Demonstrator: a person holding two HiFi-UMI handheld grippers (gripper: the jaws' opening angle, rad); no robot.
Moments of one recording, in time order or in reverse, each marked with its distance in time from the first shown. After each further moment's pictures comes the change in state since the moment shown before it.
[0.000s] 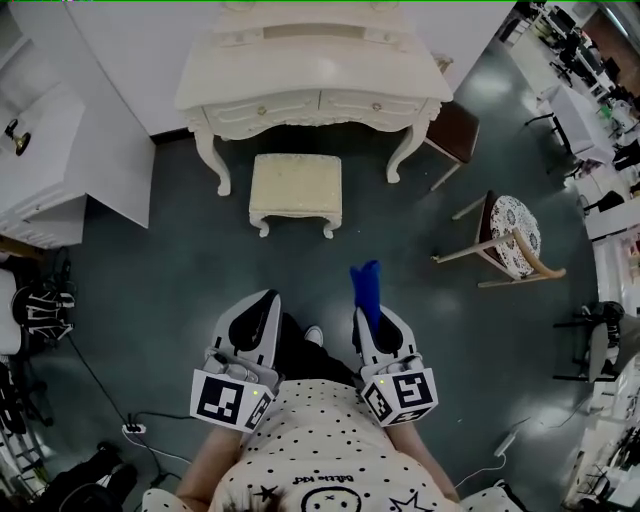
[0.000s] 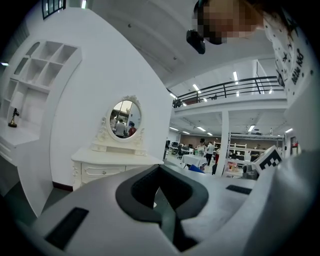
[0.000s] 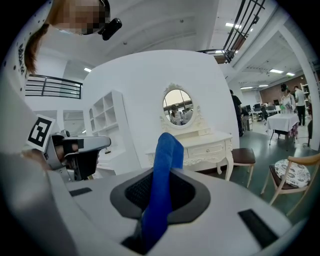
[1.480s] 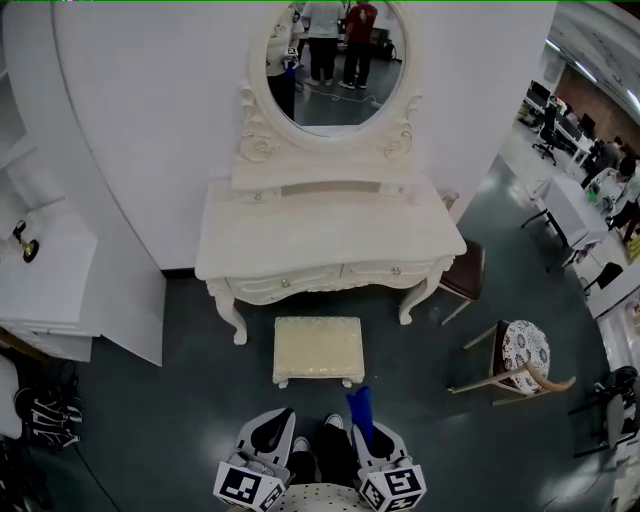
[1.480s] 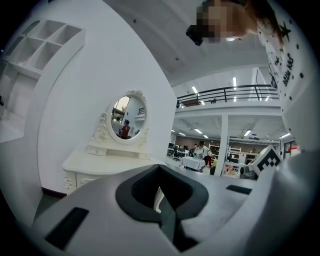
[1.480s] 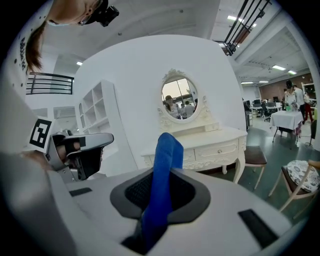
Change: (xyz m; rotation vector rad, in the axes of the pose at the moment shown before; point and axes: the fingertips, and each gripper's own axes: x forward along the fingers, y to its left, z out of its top) left arm 0.124 0.165 0.038 -0.049 -0.014 -0.076; right arm 0.199 0.012 0.048 0.003 0.072 -0.021
